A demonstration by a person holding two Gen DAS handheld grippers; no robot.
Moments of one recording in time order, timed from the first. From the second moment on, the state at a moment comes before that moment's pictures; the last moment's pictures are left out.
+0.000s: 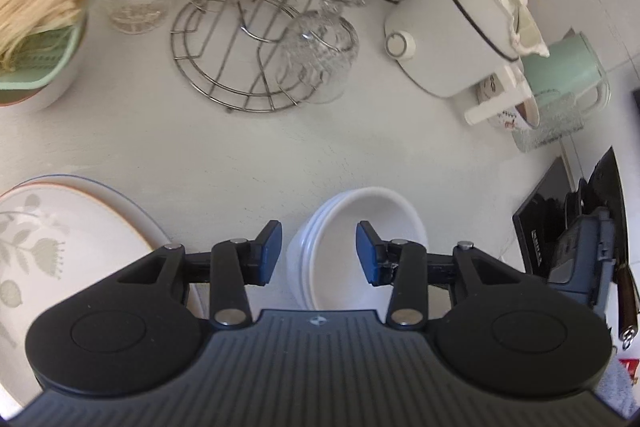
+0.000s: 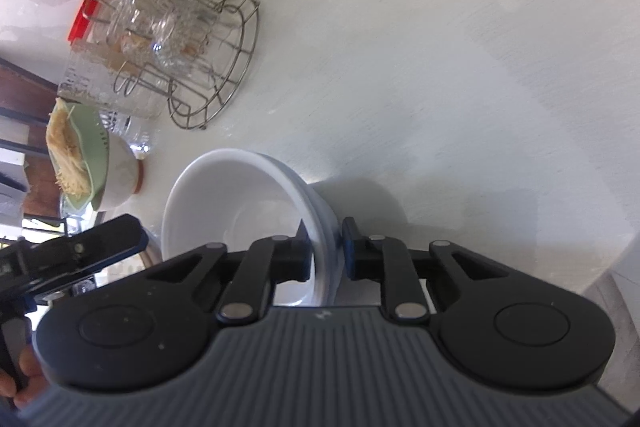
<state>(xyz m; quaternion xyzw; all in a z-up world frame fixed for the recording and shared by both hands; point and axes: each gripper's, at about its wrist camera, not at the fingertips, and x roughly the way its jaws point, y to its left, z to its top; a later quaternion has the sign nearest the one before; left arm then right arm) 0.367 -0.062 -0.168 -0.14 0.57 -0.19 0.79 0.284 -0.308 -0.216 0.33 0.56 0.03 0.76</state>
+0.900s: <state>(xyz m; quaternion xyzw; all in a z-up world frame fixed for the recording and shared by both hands) 0.379 -0.108 -0.223 -0.11 0.62 -0.25 0.74 0.268 -0.319 -0.216 0.32 0.55 -0.01 0.77</state>
